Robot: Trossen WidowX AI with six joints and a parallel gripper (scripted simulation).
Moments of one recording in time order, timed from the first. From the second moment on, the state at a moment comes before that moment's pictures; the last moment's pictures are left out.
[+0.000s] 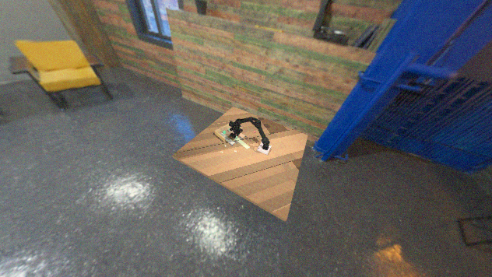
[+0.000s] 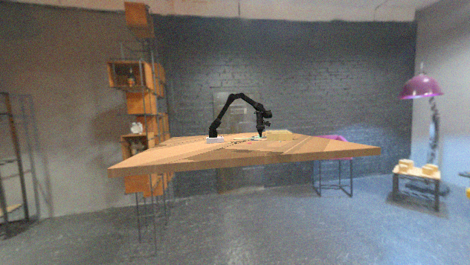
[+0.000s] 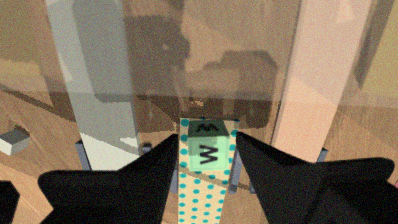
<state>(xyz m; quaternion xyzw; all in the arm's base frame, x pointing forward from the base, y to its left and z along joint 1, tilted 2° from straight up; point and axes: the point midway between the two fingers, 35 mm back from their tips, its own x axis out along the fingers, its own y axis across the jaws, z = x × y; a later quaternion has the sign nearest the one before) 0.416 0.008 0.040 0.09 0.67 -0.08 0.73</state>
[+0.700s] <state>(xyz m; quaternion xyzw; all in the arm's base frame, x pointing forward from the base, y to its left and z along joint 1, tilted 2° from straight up) 0.415 0.008 0.037 0.09 0.68 -0.08 0.73</state>
